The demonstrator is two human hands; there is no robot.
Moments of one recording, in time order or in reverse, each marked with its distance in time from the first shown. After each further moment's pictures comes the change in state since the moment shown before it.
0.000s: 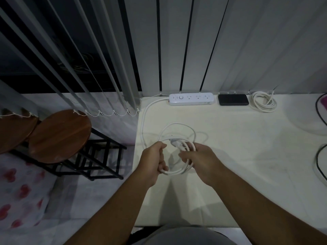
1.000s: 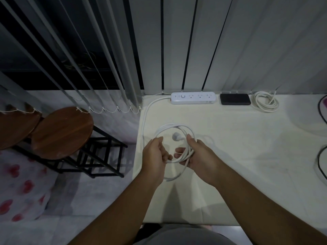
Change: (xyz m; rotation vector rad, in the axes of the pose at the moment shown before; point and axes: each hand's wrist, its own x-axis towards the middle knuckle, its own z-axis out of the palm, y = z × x) left_hand -0.004 -0.009 0.010 -0.212 0.077 0.197; right_hand -0.006 -0.004 0.004 0.304 -0.156 0.096
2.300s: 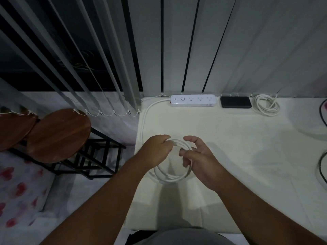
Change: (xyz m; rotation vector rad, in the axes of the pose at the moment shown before) left_hand 0.038 0.041 0.002 1.123 -0.360 0.299; right_hand 0.014 0.001 -0.009 -0.086 -0.125 -0.200
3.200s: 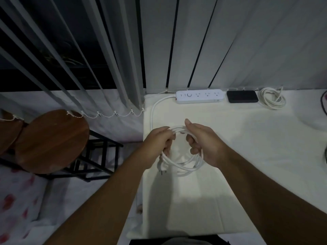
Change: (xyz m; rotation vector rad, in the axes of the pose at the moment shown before) left_hand 0.022 -0.017 -0.050 -0.577 -0.113 -0.122; right_hand 0.065 -0.029 0.046 -0.187 0.146 0.098
